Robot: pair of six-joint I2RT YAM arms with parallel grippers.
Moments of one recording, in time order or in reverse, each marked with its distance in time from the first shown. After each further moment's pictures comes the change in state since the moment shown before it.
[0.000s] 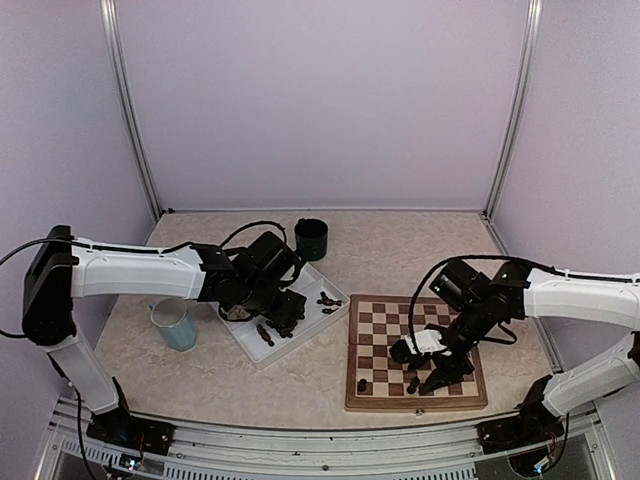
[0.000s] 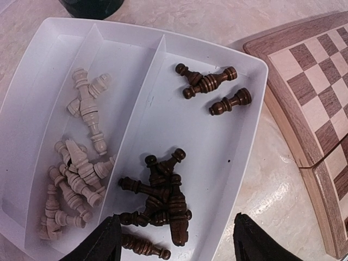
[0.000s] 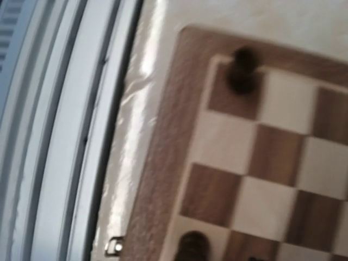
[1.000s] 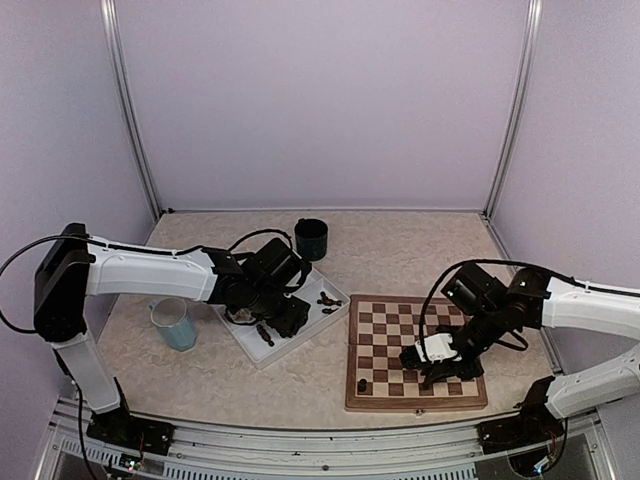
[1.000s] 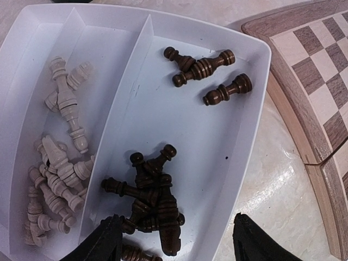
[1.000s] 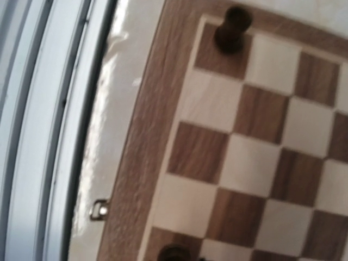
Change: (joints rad) left arm 0.000 0.063 0.014 0.006 0.035 0.001; right arm 0.056 -0.124 -0.055 -0.010 0.155 0.003
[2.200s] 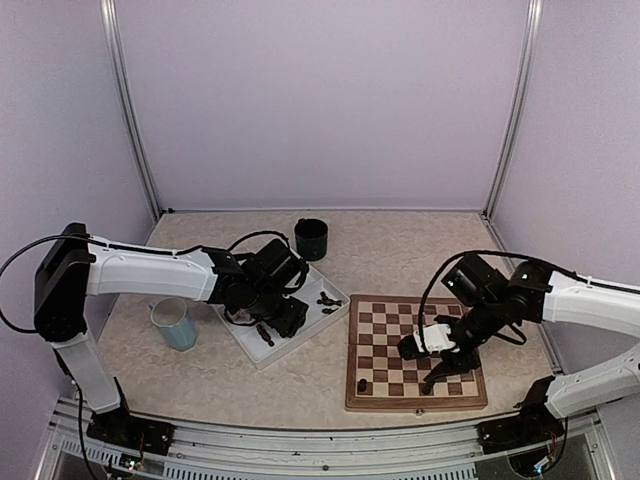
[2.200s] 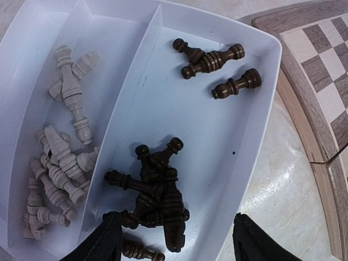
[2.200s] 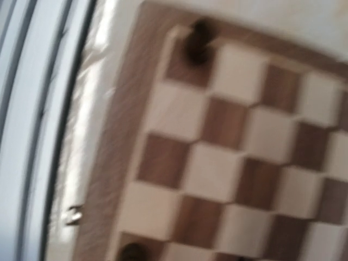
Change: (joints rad) left arm 0.004 0.005 0.000 -0.017 -0.004 -0.030; right arm -0.020 0.010 0.024 0.013 0.014 -0.010
